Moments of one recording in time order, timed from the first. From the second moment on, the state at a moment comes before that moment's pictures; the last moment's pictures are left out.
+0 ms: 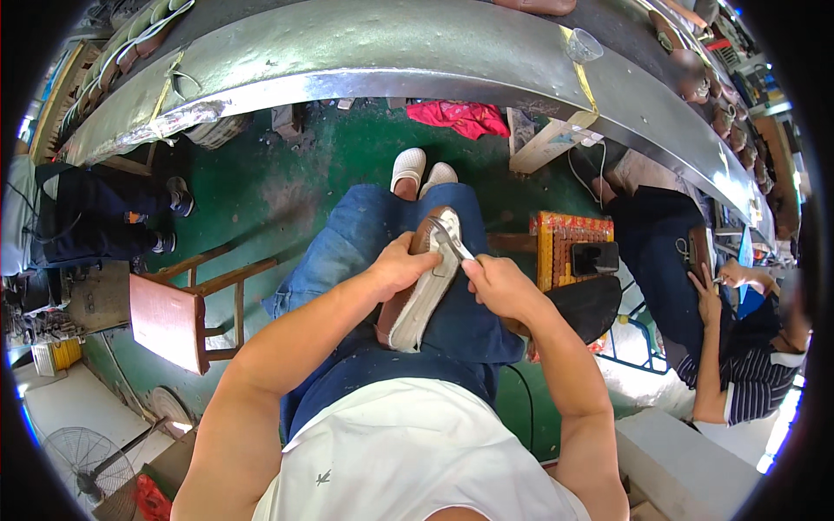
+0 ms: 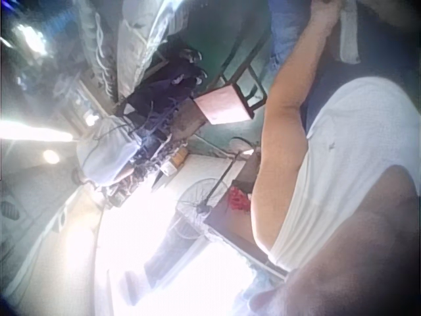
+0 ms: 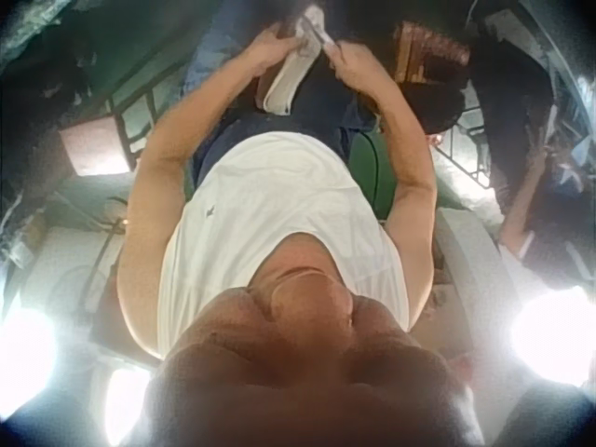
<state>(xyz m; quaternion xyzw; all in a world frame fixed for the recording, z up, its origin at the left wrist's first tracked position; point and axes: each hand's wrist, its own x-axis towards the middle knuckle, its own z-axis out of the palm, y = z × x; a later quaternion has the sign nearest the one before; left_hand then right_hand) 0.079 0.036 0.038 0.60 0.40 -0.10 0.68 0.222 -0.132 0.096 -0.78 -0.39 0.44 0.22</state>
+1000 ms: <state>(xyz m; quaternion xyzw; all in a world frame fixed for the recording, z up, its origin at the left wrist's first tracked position) 0.052 0.032 0.039 0.51 0.27 -0.09 0.81 0.166 -0.208 0.104 -0.75 -0.41 0.47 0.22</state>
